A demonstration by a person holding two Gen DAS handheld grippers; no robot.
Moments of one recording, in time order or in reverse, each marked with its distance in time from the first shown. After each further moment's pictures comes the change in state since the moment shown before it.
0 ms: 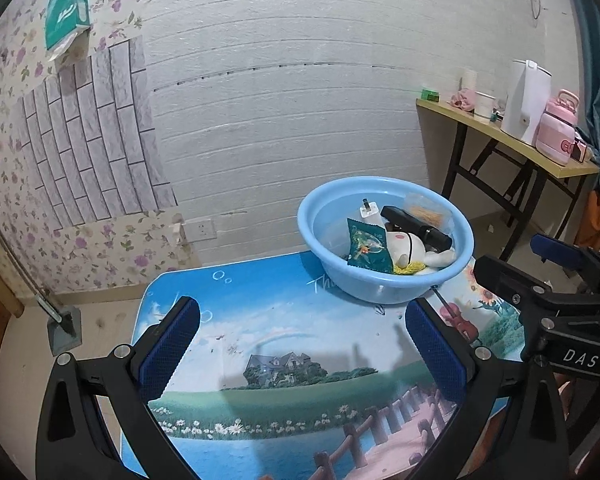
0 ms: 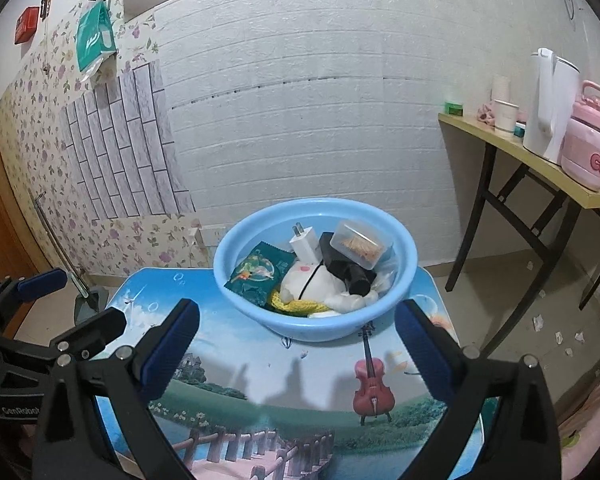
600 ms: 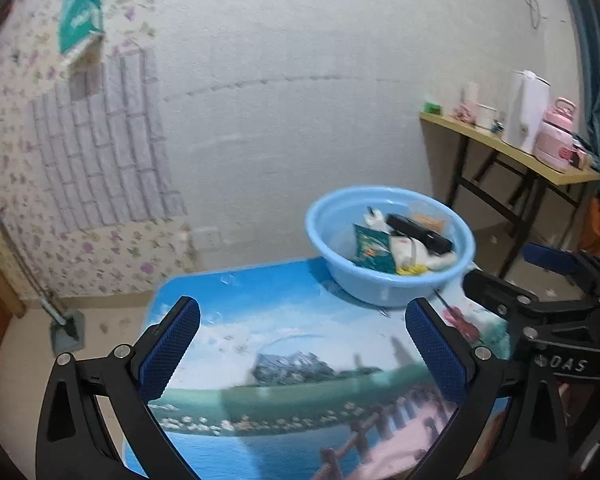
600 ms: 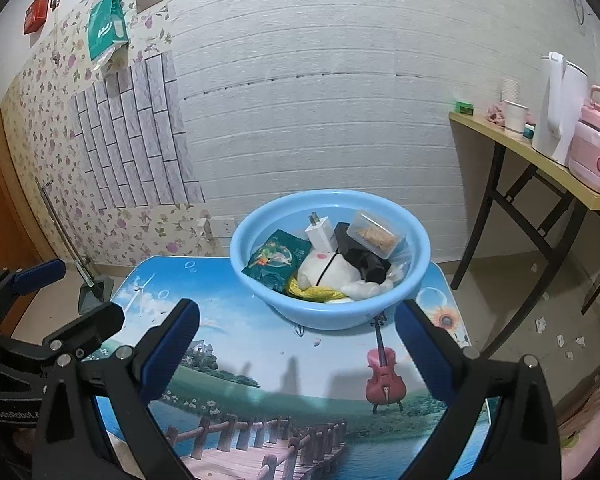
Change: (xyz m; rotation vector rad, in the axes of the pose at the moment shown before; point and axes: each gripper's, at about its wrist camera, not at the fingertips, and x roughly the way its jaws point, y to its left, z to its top) left arm -0.017 0.006 -0.011 -0.013 -0.072 0.040; right arm -0.001 0.013 -0.006 -0.035 0.025 0.023
